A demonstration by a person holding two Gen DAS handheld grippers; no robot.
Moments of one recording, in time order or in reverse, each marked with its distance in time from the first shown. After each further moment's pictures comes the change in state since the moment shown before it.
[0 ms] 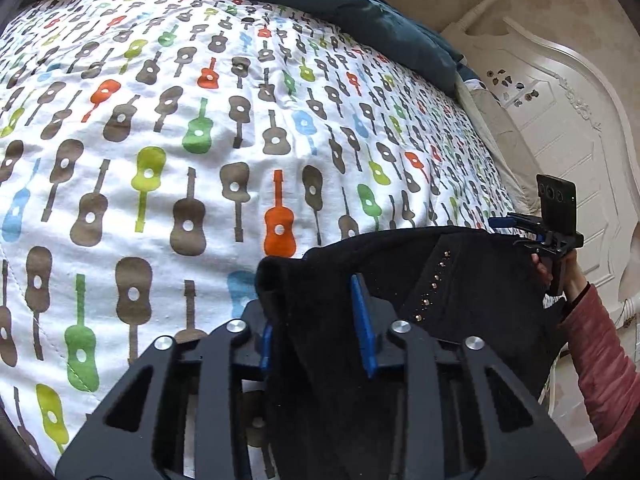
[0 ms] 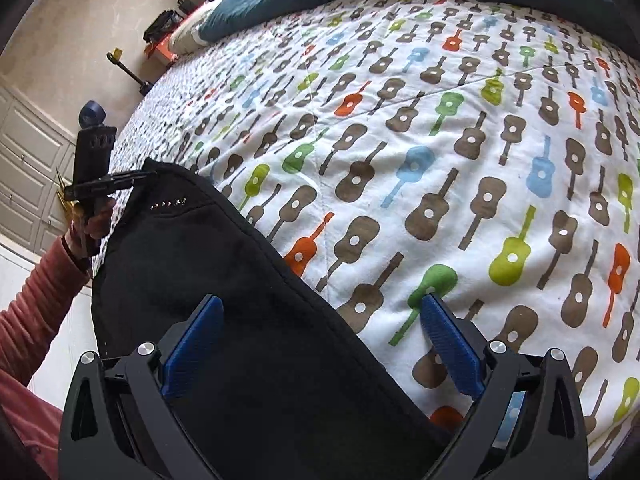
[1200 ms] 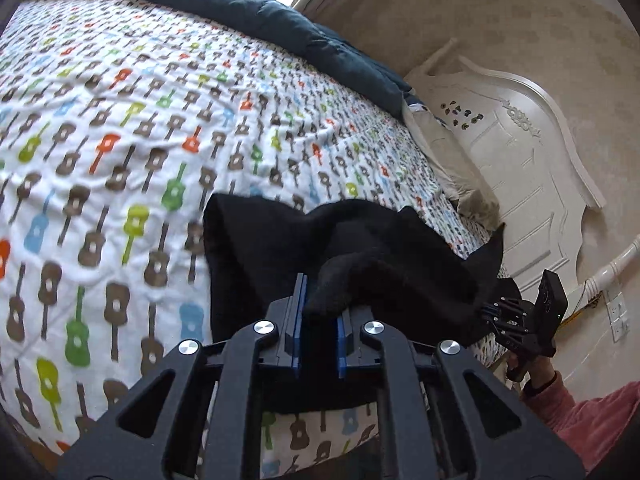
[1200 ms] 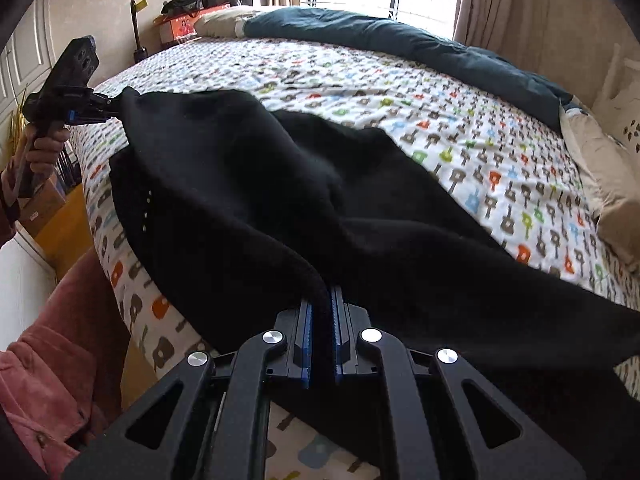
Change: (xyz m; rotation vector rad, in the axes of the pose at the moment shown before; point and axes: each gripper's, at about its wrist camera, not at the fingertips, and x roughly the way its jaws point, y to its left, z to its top) left arm -0.137 -0.064 -0.231 -0.075 -0.202 -0.073; right arm -0.032 0.222 -0.263 -0.185 -0.247 -0.422
